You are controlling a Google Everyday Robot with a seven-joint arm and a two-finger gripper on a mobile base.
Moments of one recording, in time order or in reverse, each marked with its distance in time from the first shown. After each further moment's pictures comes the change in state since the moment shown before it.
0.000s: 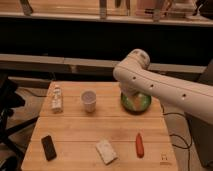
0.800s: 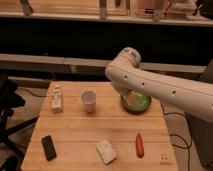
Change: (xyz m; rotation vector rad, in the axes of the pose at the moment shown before) arm -0.022 -0.034 0.002 0.046 -0.006 -0.139
